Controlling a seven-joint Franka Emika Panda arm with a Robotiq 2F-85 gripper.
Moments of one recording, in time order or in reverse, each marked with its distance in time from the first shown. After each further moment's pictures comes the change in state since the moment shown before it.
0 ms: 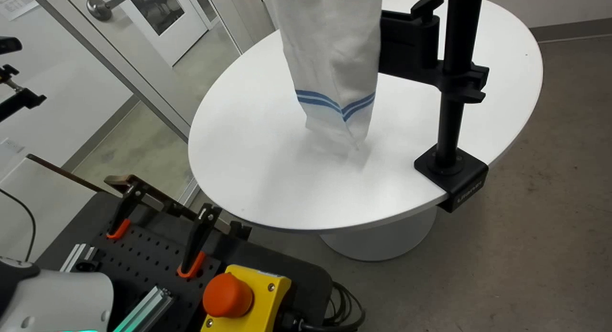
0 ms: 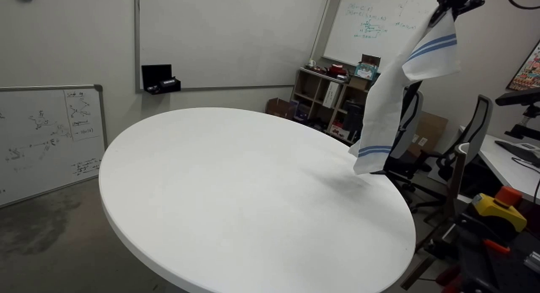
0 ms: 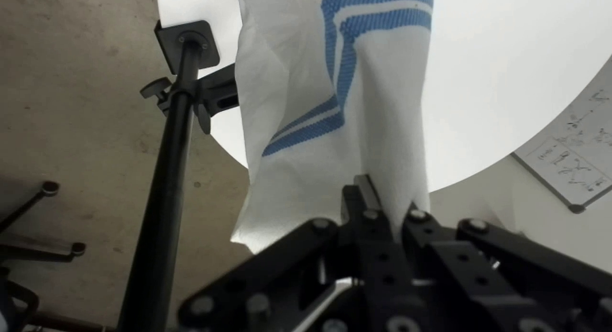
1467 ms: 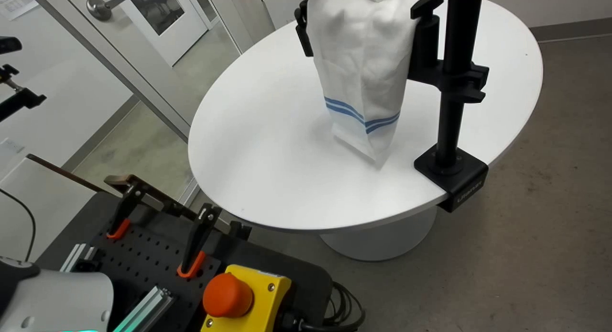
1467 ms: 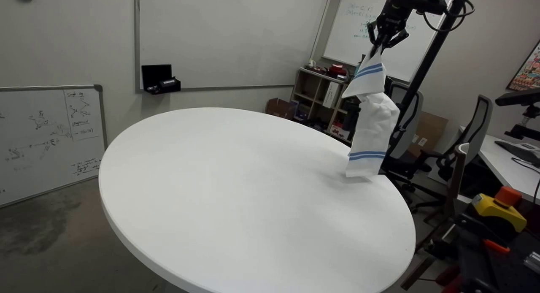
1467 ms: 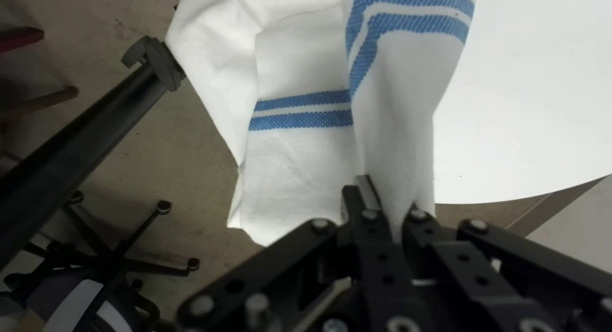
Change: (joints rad) arm 0.086 0.586 -0.028 0.435 -0.186 -0.011 0.399
